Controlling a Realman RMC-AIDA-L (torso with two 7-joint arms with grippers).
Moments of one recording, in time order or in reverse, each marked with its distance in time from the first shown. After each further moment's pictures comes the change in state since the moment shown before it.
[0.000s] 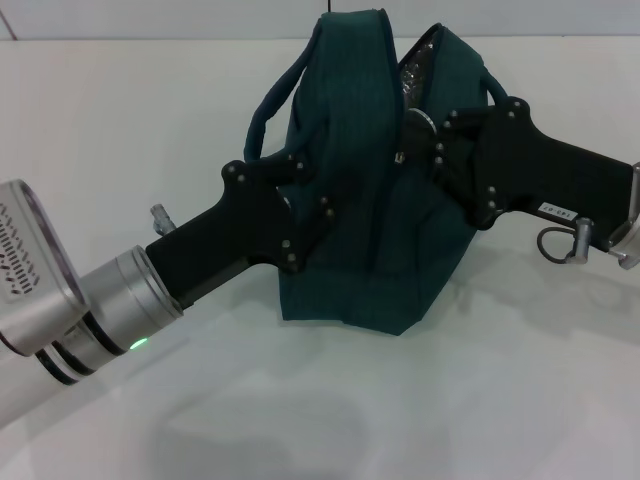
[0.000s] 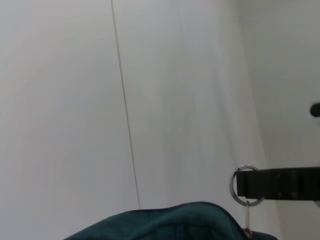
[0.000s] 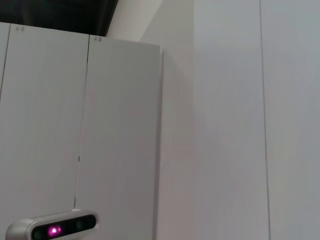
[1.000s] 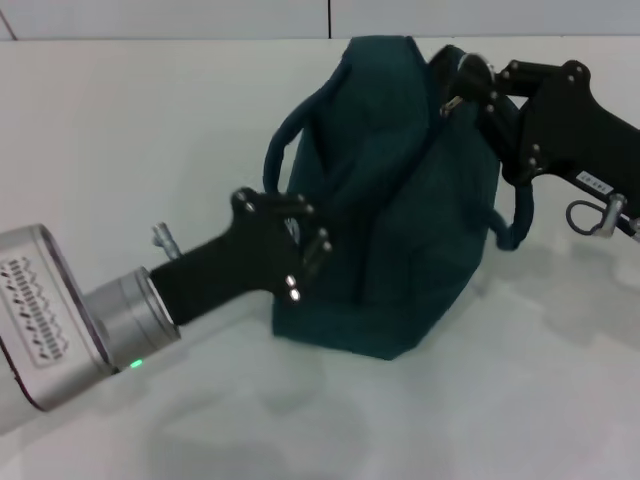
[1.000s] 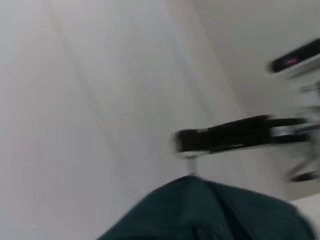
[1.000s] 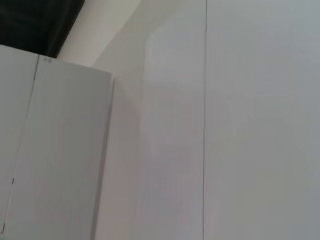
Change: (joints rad) left arm 0.020 0.008 0.027 0.008 0.037 -0.019 0.252; right arm -0.026 0.000 -0.049 0.078 0.230 -0.014 -0.164
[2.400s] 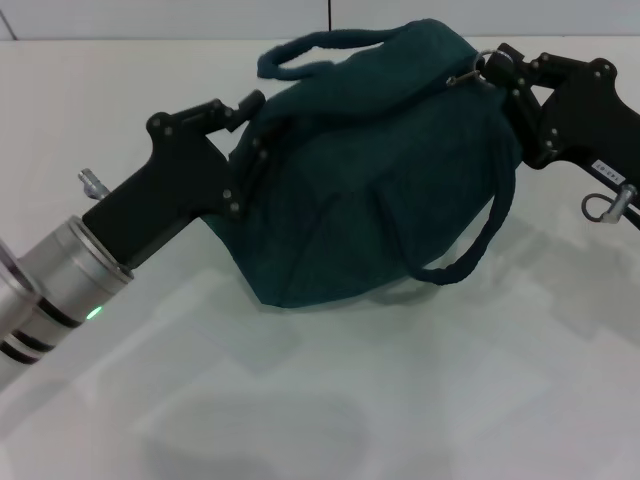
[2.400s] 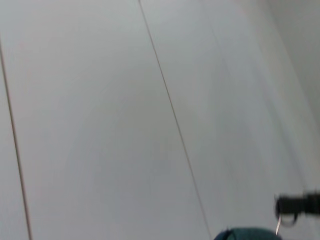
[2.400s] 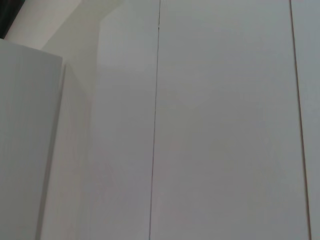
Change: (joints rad) left arm 0.043 0.005 0.000 0.096 -0.204 0.043 -0.196; right arm -0.003 0.000 -0.015 0.062 0.121 0.063 -0.053
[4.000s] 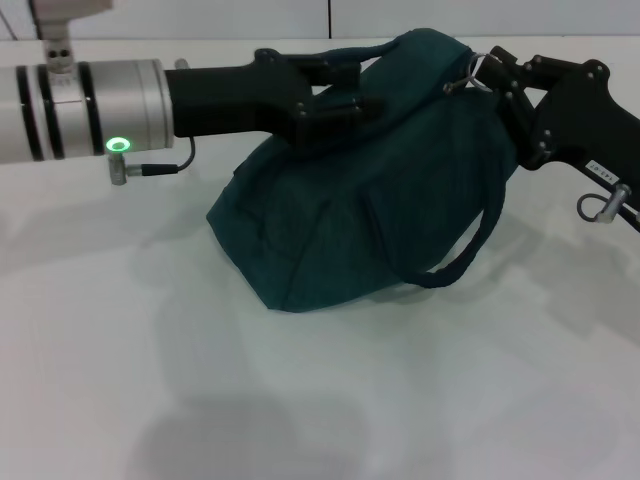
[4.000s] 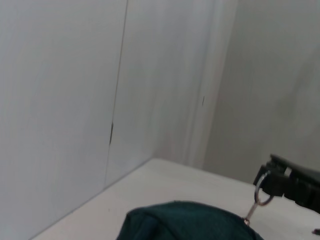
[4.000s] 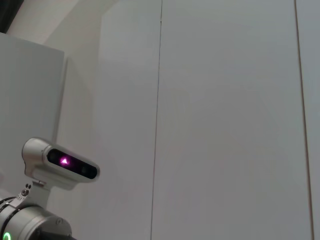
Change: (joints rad) left arm -0.153 0.041 0.003 0.634 0.645 -0.287 -1.224; right arm 0.009 0.000 0.000 0.004 -0.010 0.014 -0.001
